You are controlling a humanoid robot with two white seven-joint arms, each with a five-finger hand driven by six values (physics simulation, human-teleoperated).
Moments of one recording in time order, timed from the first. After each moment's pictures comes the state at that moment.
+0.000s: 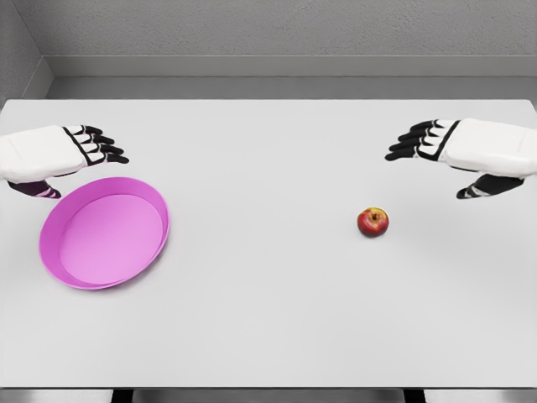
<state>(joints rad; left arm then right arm) -0.63 1.10 -0.66 -1.54 -0.47 -0.61 -0.34 -0.52 -1.06 0.42 -1.69 0.12 -0.61 0.61</state>
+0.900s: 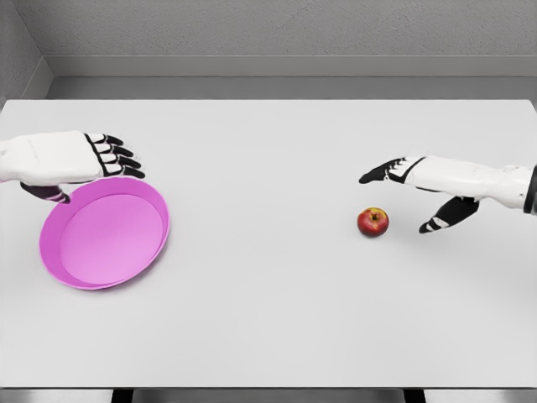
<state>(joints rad) -0.93 1.16 -1.04 -1.60 -0.39 -0.61 -0.35 -0.52 -0.96 0.61 -1.57 -0.02 -0.49 0.61</state>
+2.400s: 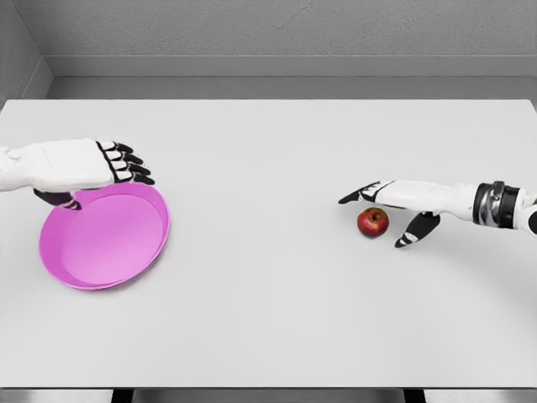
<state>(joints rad) -0.81 1.11 -0.92 -1.60 -0.40 -0.61 -0.40 -0.58 -0.81 0.73 -1.39 0.10 -0.47 0.61</state>
